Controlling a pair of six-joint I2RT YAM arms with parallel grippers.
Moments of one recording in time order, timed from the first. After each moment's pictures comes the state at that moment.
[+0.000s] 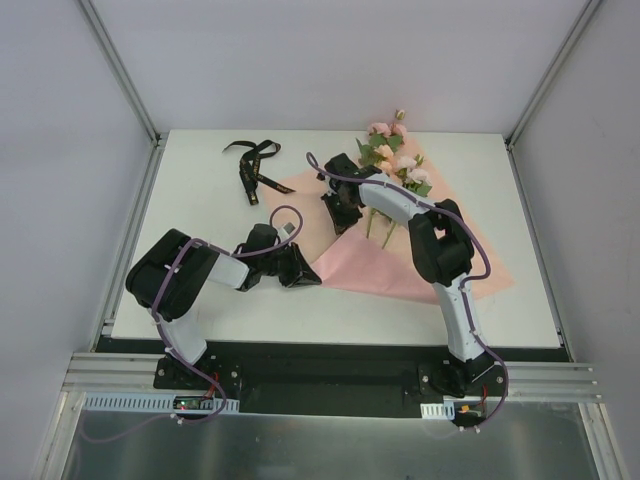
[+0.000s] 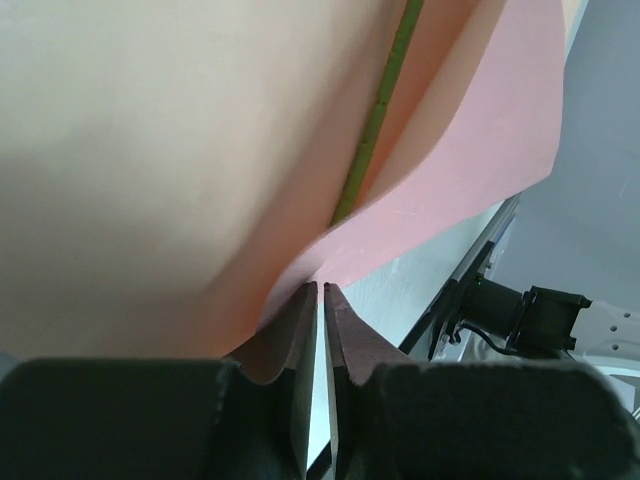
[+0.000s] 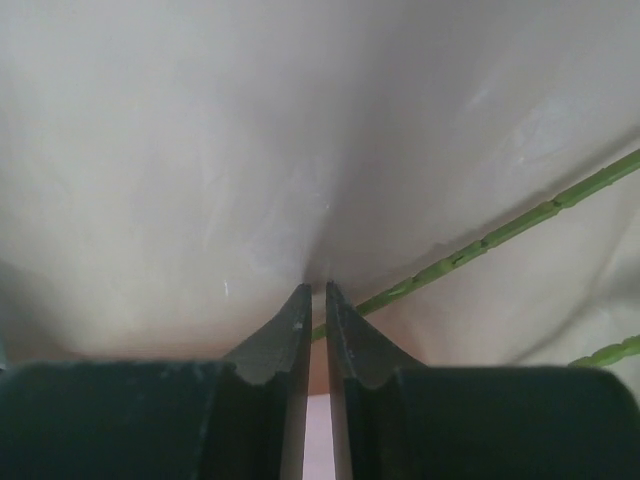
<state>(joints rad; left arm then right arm) -0.50 1.75 0.55 0.47 0.62 -0.96 0.61 2.26 1.85 -0.79 -0.09 0.13</state>
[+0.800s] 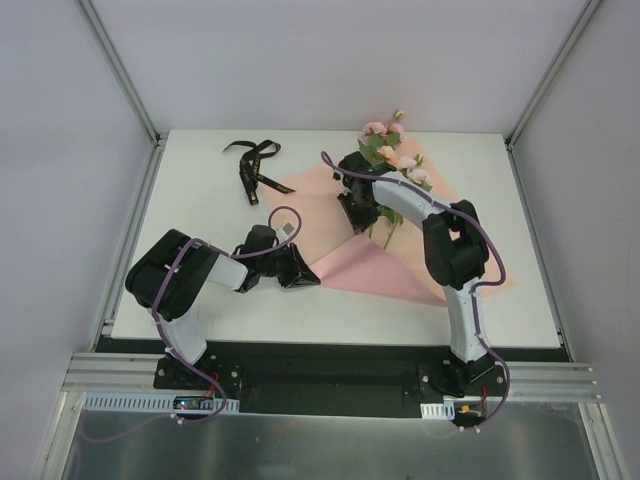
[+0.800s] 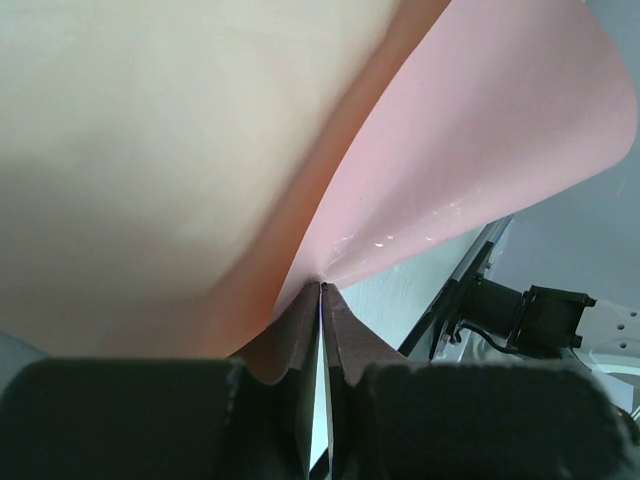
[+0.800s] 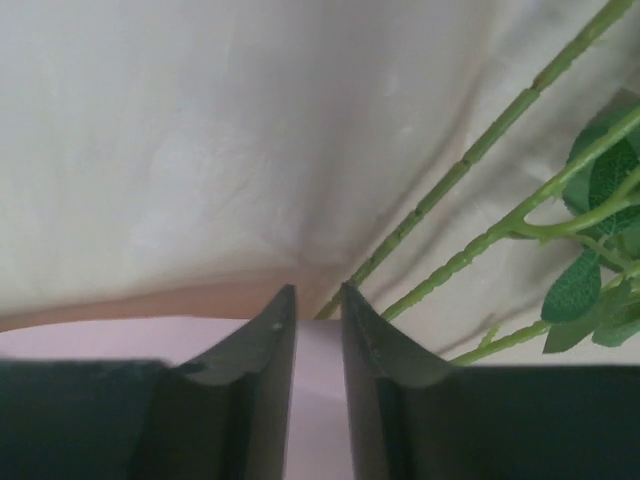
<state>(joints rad) -0.49 1.75 0.53 0.50 0.63 -0.96 0.56 2.17 1.76 -0.86 0.04 0.07</state>
